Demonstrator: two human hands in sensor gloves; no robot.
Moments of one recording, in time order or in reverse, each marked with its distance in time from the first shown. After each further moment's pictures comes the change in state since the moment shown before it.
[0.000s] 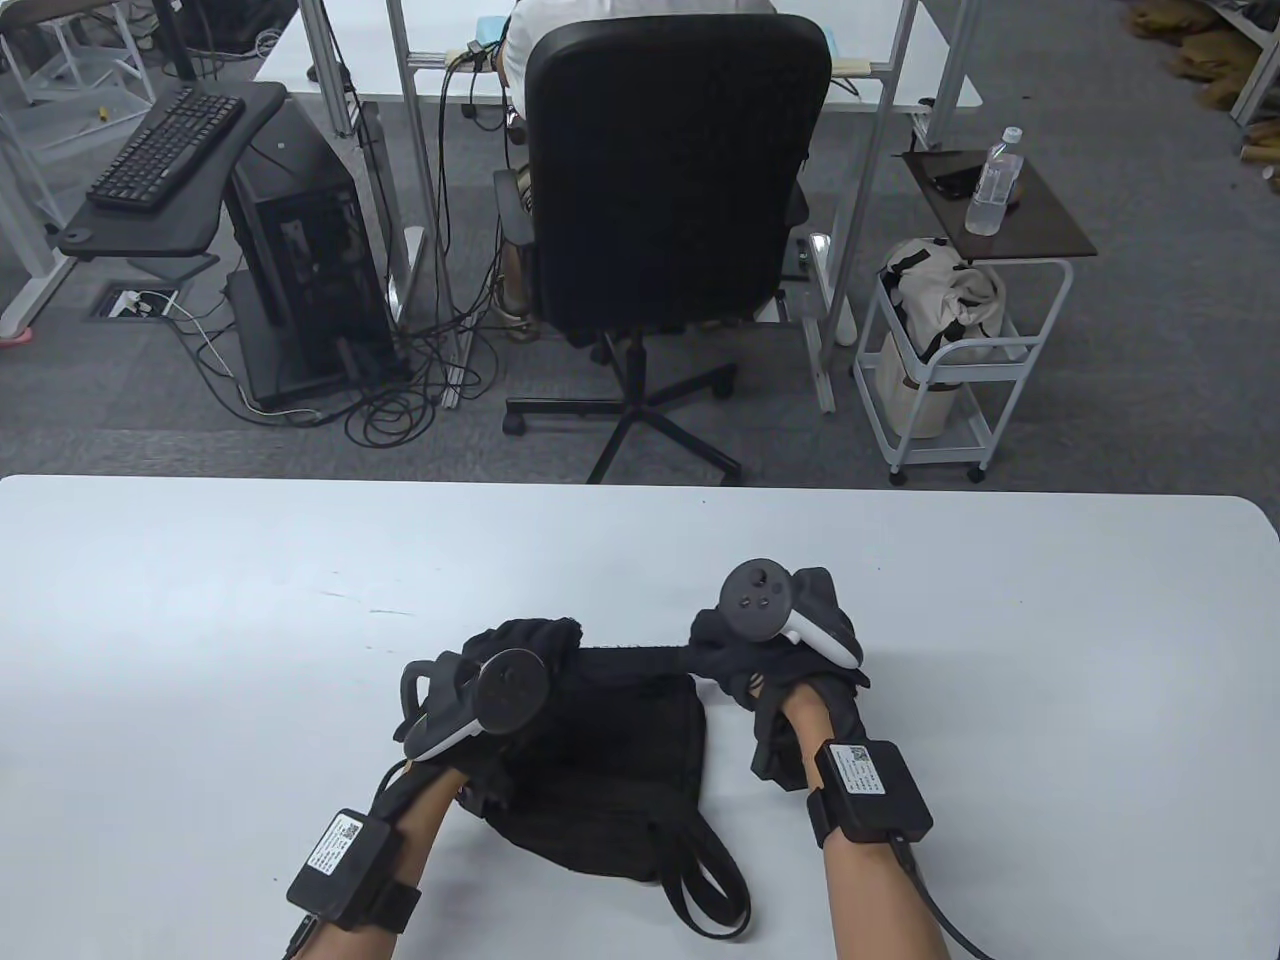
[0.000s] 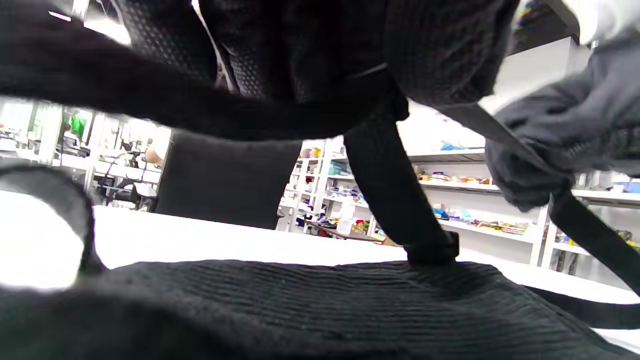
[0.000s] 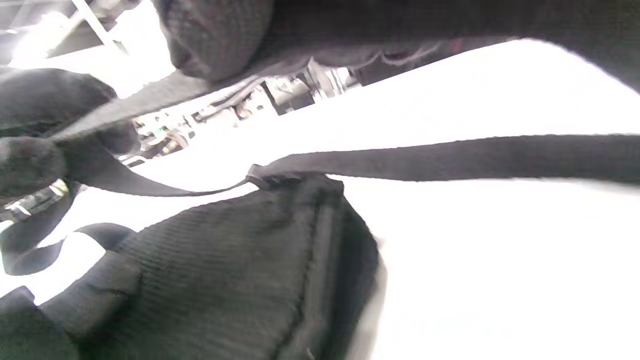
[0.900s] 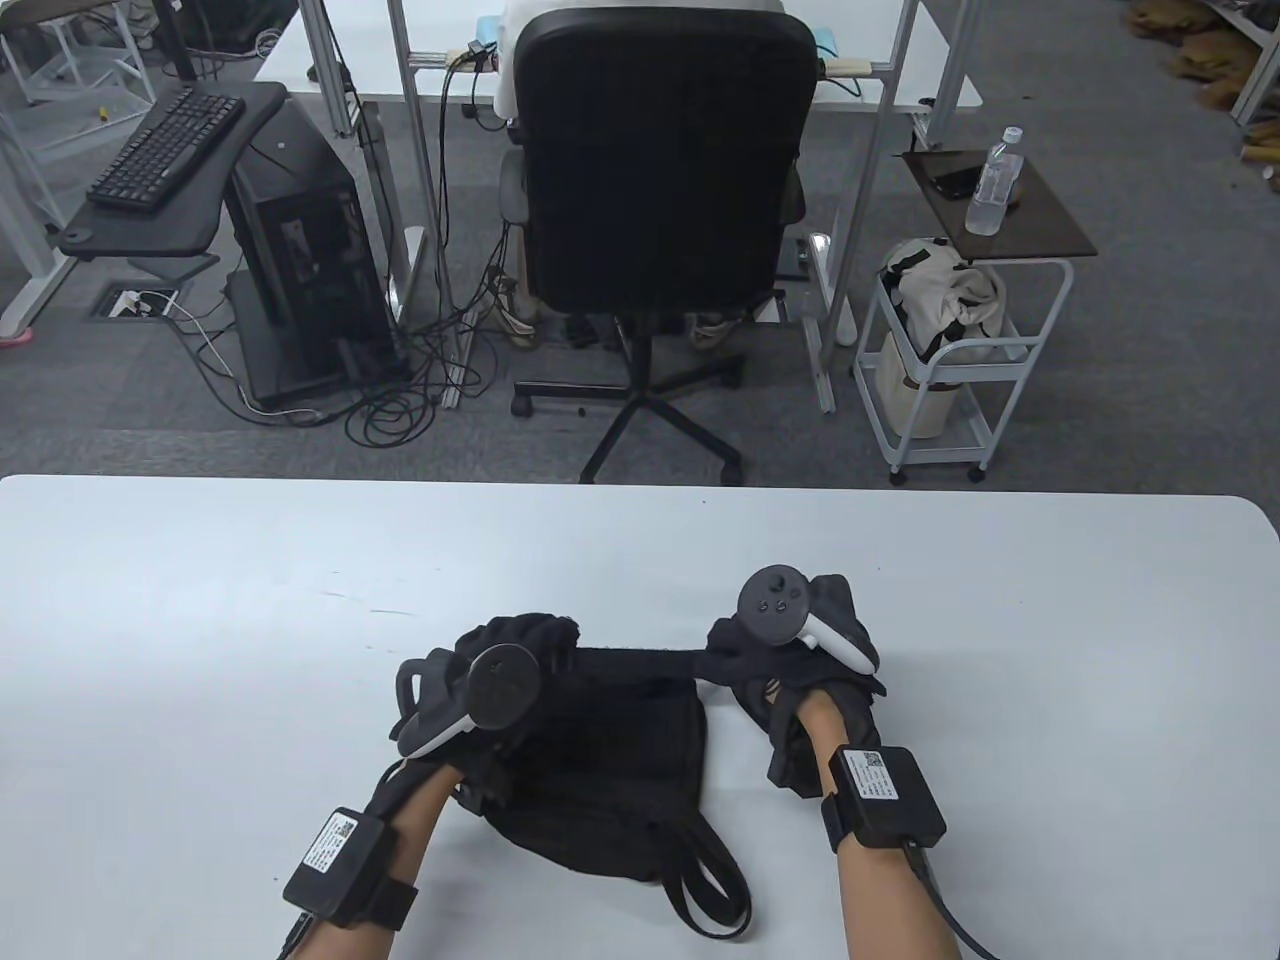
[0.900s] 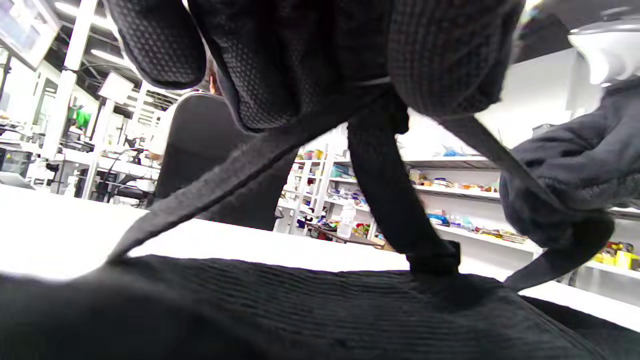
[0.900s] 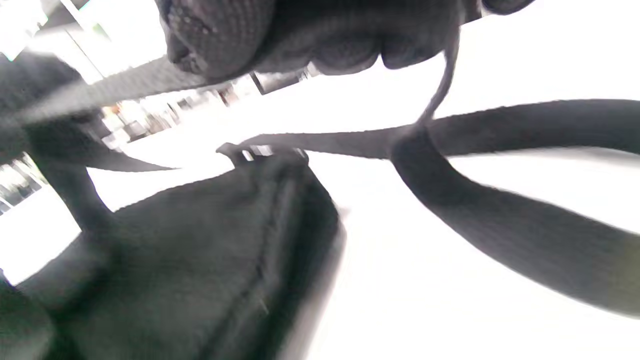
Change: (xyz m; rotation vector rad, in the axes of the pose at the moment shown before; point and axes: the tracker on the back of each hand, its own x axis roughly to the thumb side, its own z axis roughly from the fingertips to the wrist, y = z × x) left_hand -0.002 0.003 0.000 0.011 0.010 -0.010; right_hand -0.007 0.009 0.001 0.062 0.056 0.079
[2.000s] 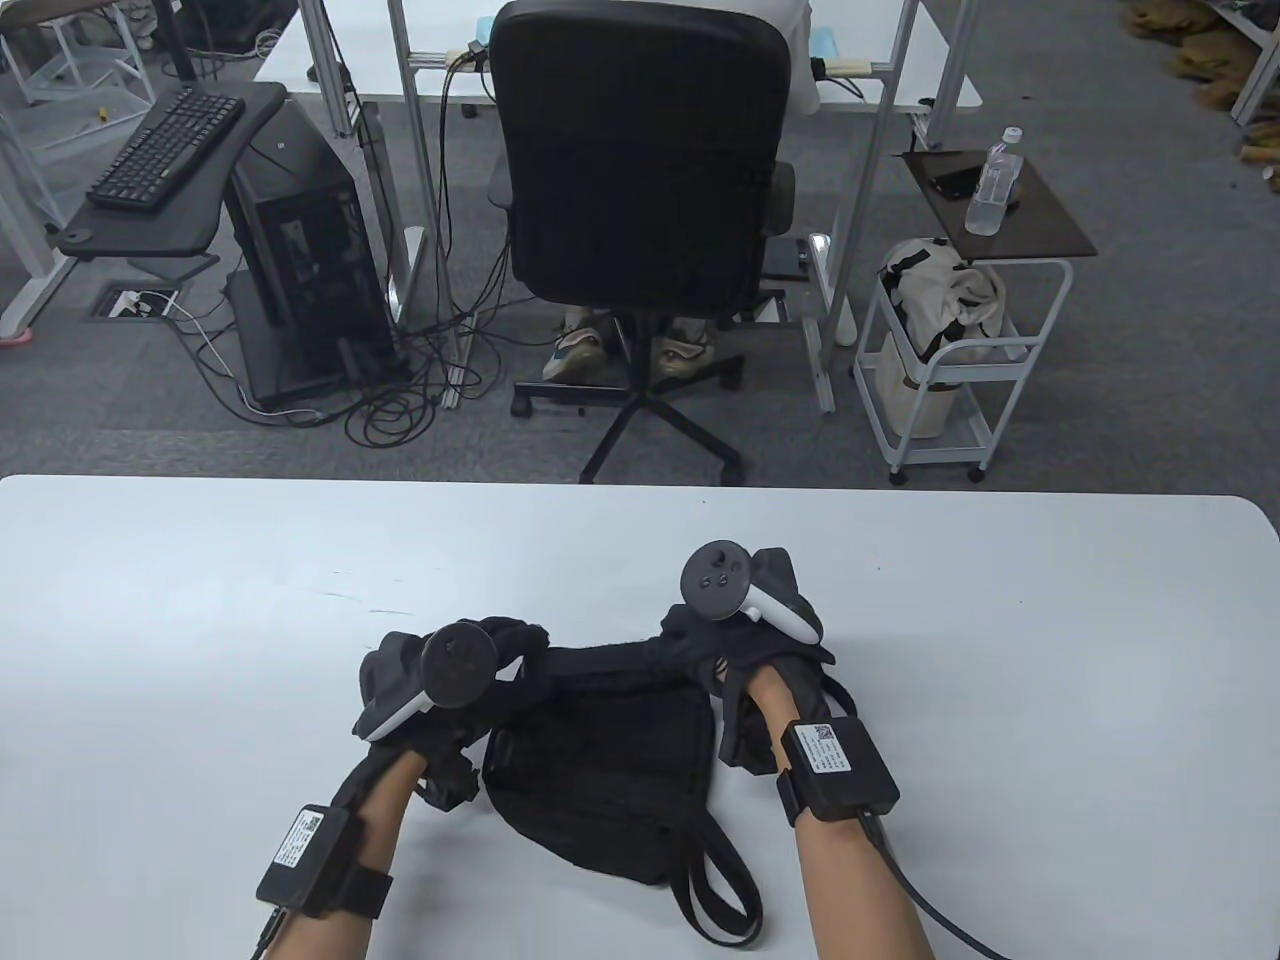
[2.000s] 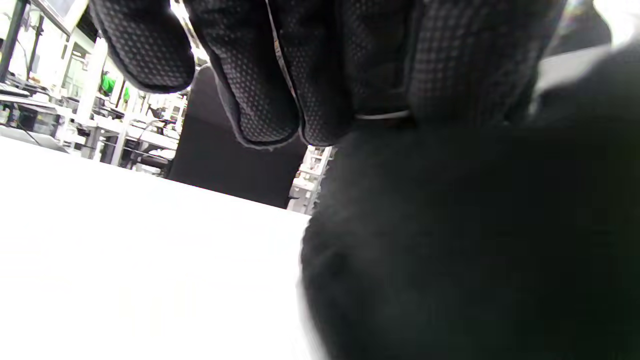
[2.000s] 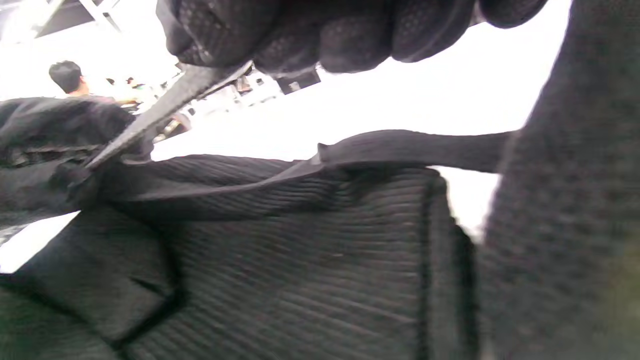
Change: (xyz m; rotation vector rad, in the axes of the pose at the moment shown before) left_hand -0.049 0.001 0.000 -0.096 0.079 0.035; right_hand 0.035 -0.011 -0.023 -0.007 -0.050 -0.059
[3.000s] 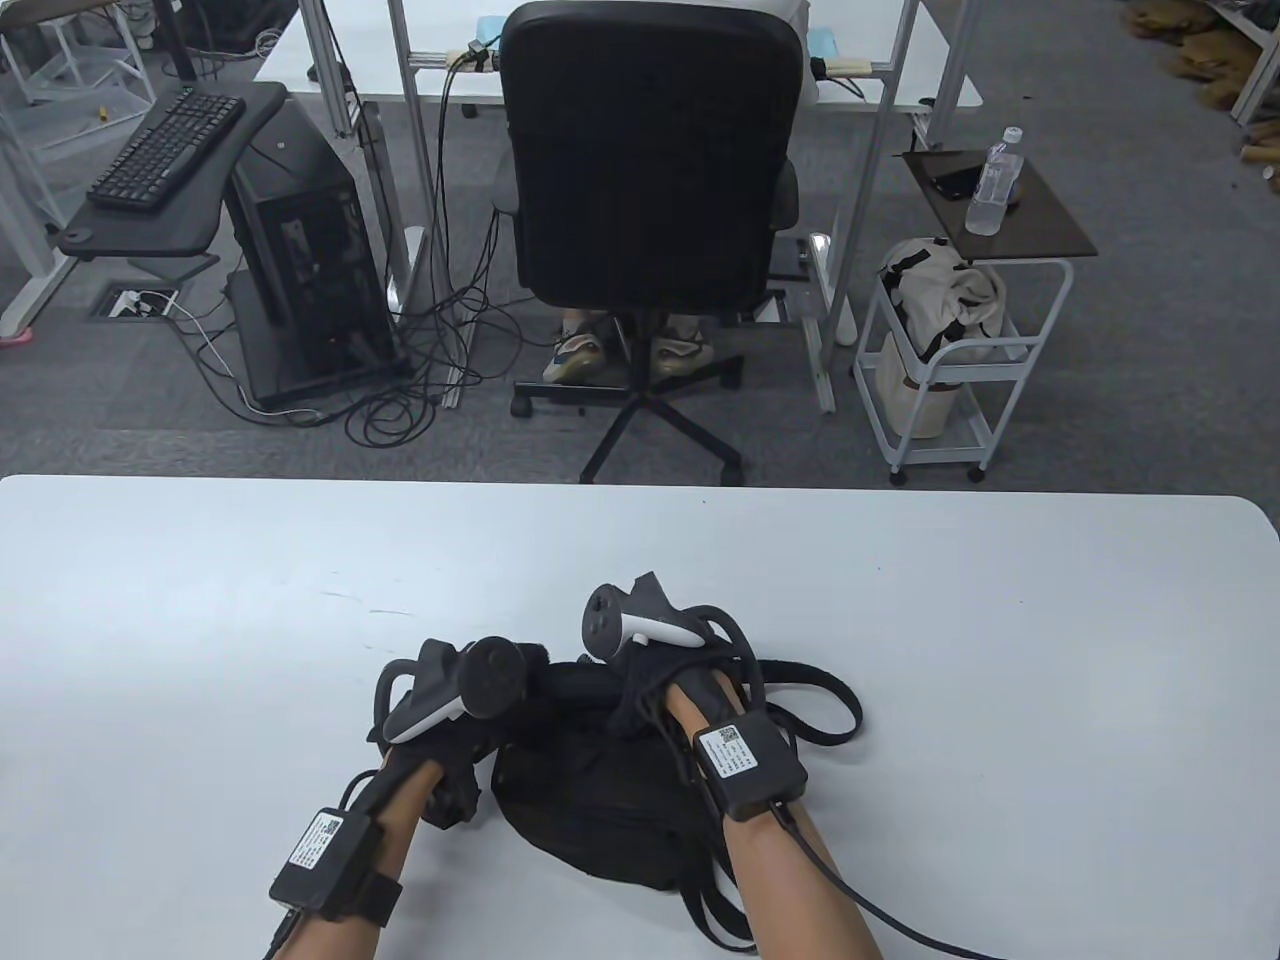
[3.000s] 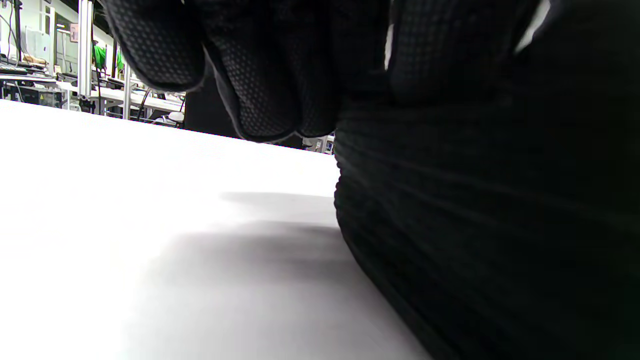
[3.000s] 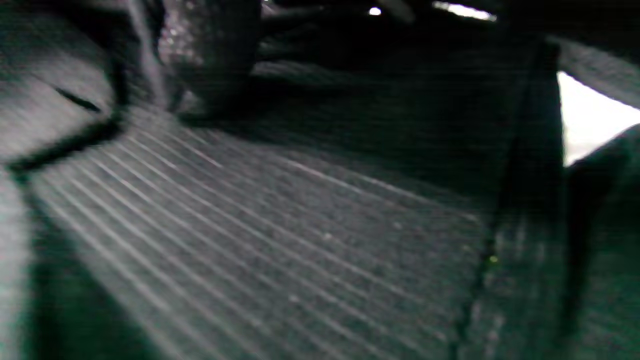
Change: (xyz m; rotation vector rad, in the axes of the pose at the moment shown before) left_hand 0.014 -0.025 -0.002 -0.157 -0.006 -0.082; right_hand 0.051 0.074 -0.042 0.263 0.071 0.424
